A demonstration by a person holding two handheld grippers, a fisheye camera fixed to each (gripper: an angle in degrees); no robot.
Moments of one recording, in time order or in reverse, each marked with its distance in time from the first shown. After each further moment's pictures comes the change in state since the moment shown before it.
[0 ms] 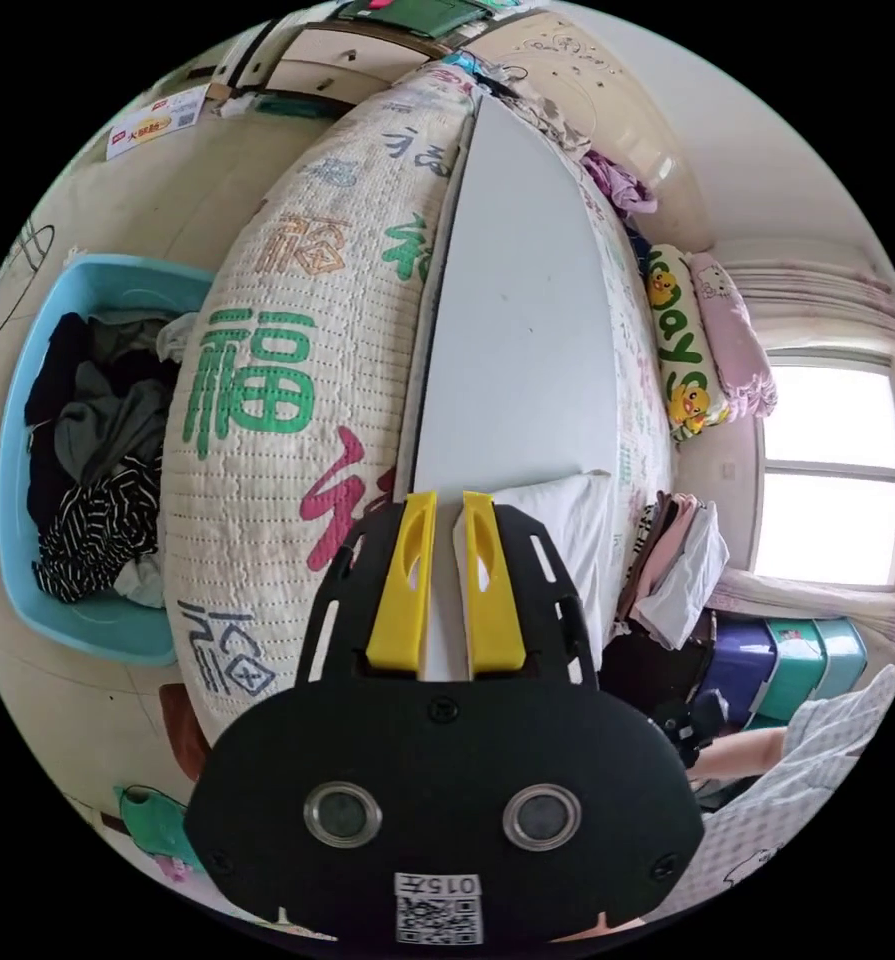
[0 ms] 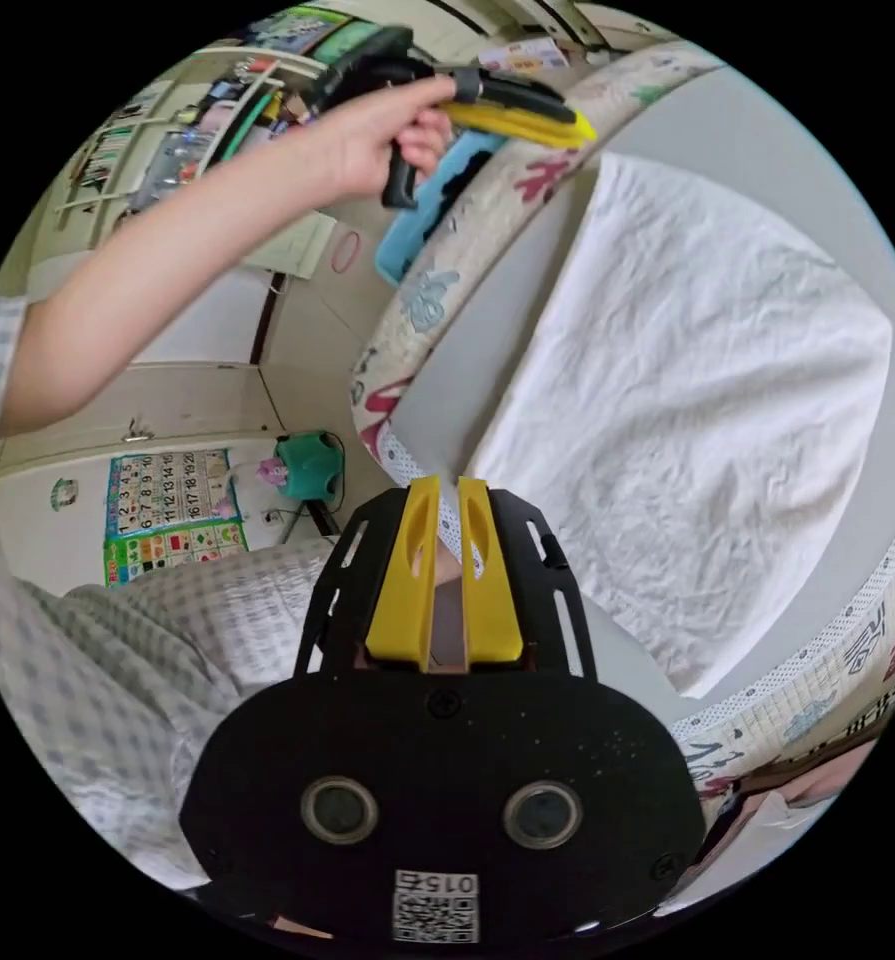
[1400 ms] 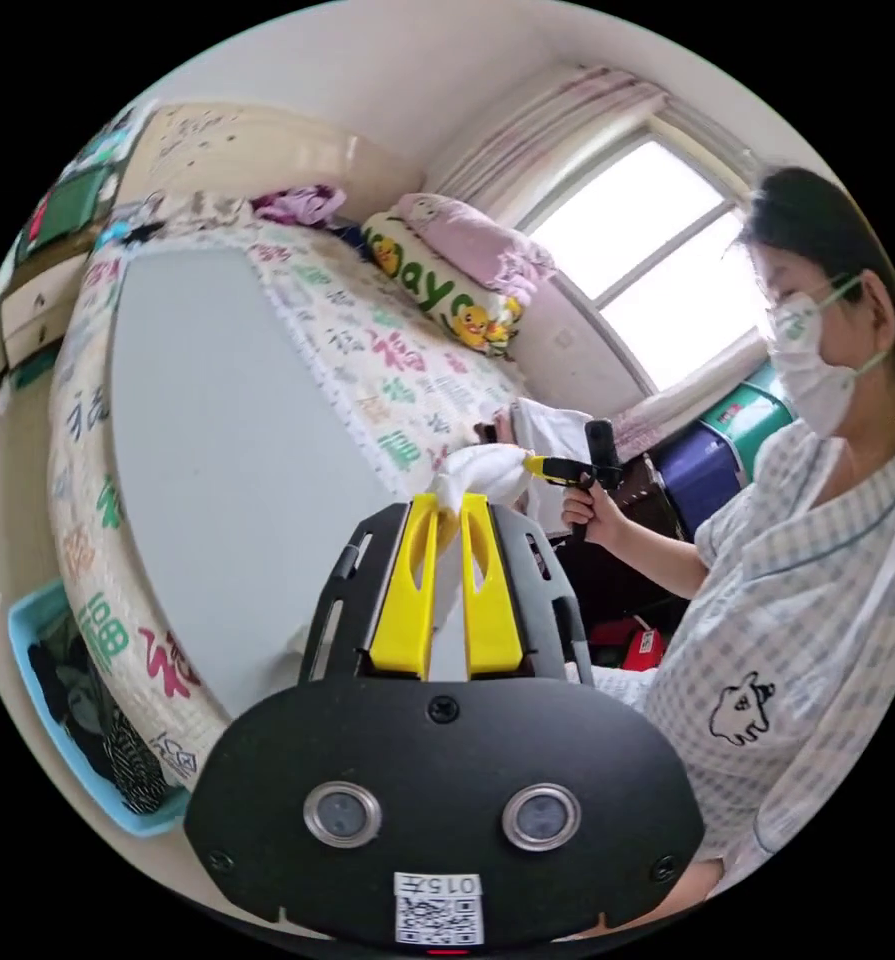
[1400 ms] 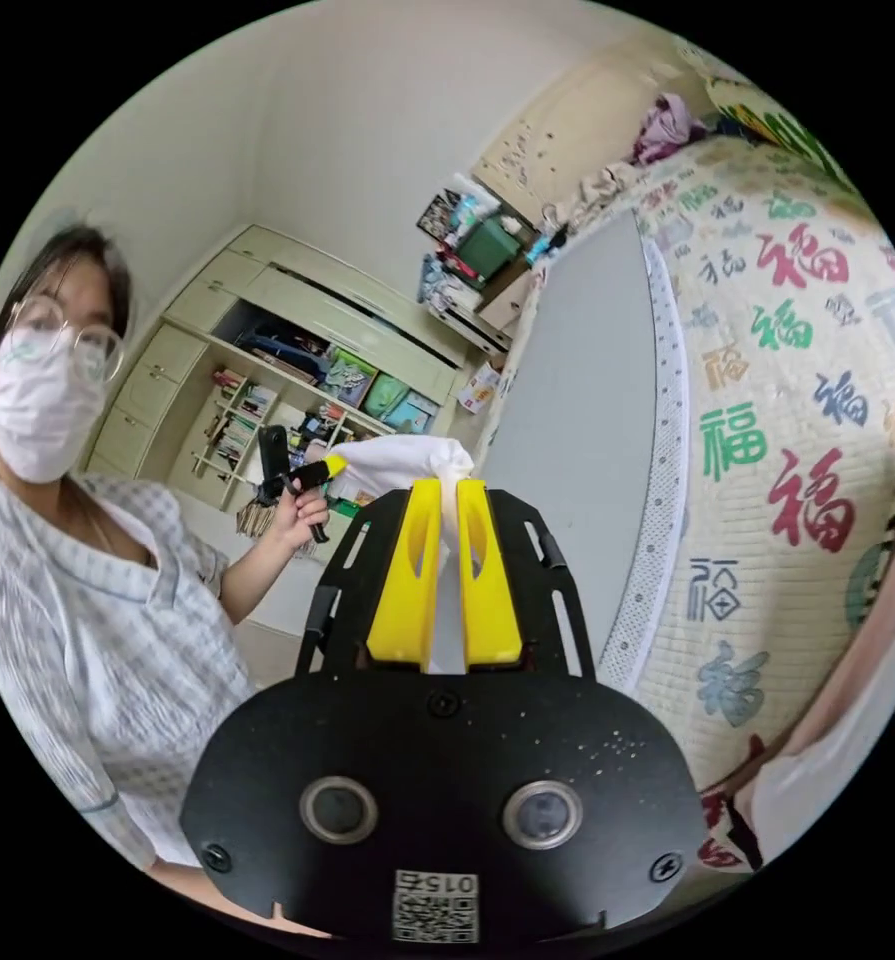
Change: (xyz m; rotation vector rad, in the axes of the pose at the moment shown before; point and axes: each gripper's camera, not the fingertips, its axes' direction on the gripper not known) left arm 0.285 0.128 0.209 0.092 0.151 0.757; right arm 0.460 0.396 -0.438 0.948 -0.212 0.122
